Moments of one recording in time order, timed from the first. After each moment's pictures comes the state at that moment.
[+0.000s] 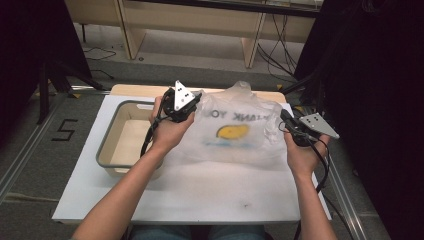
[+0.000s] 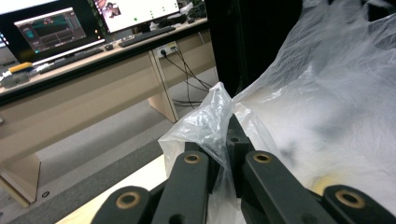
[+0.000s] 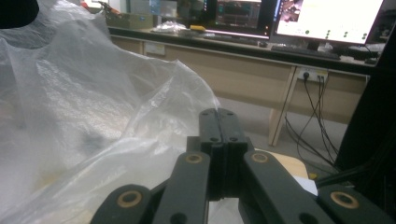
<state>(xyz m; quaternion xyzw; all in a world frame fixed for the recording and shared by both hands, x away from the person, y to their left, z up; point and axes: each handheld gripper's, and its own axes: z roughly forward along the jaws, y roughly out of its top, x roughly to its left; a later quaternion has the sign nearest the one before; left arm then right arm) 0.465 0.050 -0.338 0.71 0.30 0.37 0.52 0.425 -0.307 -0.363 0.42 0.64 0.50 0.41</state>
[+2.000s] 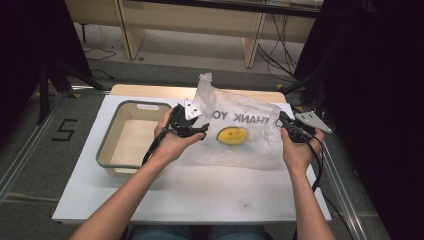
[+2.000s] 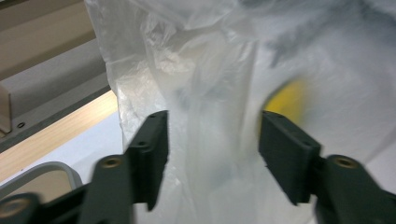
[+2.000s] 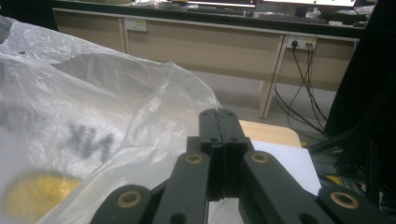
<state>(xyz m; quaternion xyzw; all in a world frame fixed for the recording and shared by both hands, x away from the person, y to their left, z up) 0.446 0.033 -0.367 0.79 0.36 0.28 0.42 0.444 -0.306 -0.377 0.47 0.64 0.46 0.40</state>
